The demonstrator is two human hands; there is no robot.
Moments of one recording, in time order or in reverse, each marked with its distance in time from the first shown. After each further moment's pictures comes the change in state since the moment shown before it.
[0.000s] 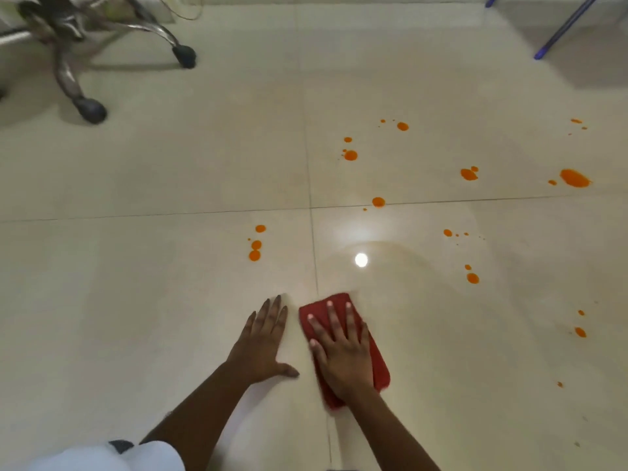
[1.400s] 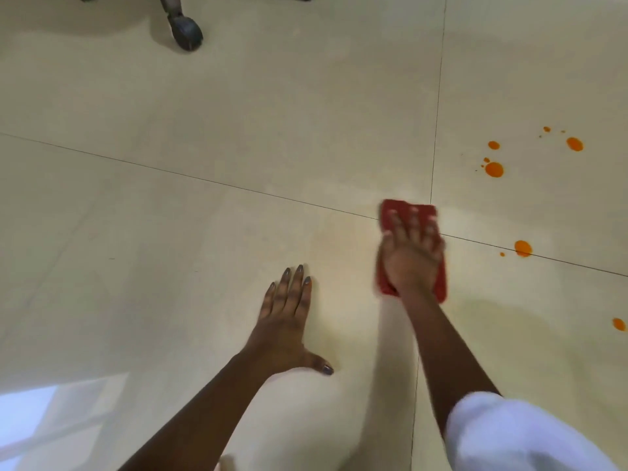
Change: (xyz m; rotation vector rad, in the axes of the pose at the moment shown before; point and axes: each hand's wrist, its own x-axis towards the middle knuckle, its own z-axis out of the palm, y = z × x) left_hand 0.039 -0.116 -0.011 -0.195 0.195 -0.155; right_hand 0.264 -0.051 -0.046 -0.038 0.105 0.165
